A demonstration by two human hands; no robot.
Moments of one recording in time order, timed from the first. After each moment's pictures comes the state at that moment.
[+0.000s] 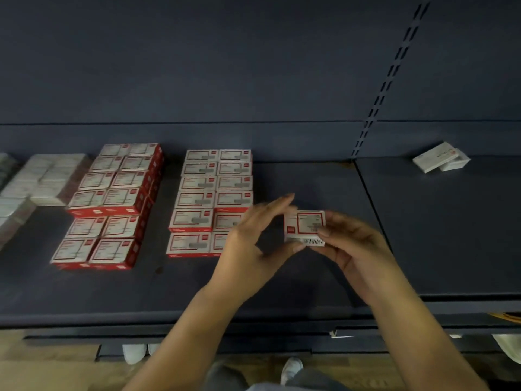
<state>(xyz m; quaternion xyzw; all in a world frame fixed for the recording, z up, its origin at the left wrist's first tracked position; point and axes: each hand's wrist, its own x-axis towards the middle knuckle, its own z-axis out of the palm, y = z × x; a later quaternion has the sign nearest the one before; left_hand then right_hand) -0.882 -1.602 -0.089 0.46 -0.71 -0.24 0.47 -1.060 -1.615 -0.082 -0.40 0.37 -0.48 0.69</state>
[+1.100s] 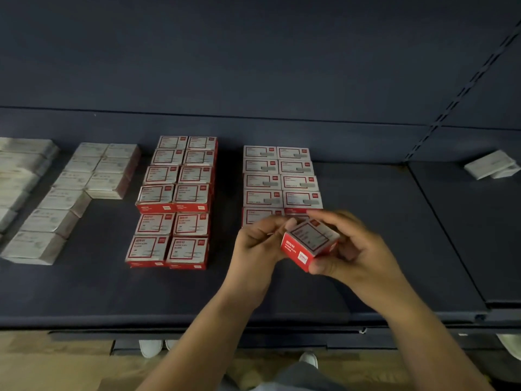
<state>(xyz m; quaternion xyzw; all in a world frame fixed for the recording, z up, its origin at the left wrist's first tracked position) -0.780 -1.589 -0.088 0.35 -0.38 -0.63 0.58 -0.934 -1.593 -0.061 -0.66 0.42 -0.38 0.49</state>
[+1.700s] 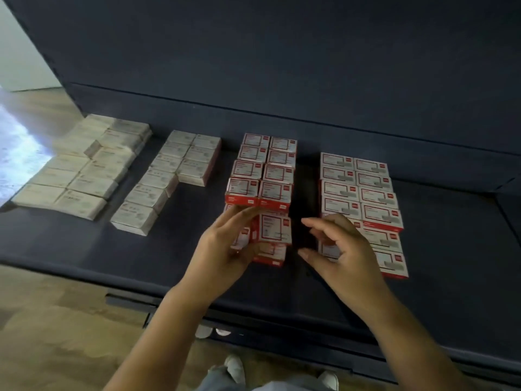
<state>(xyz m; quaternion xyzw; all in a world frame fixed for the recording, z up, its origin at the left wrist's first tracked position) -0.619 -1.555 -0.112 0.55 -0.67 -0.20 0.45 -0.820 -1.598 -0.091 -0.78 0.43 -0.33 0.31</state>
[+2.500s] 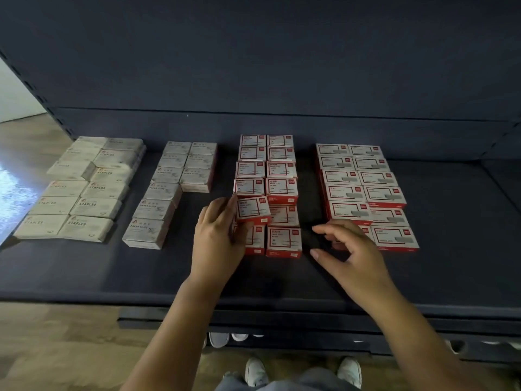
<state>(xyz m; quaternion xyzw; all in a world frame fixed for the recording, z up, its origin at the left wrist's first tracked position) -0.589 -1.572 -0.138 0.66 -0.65 -0.02 0.39 -0.808 -1.571 -0.106 -0.71 0.52 -0.34 0.32</state>
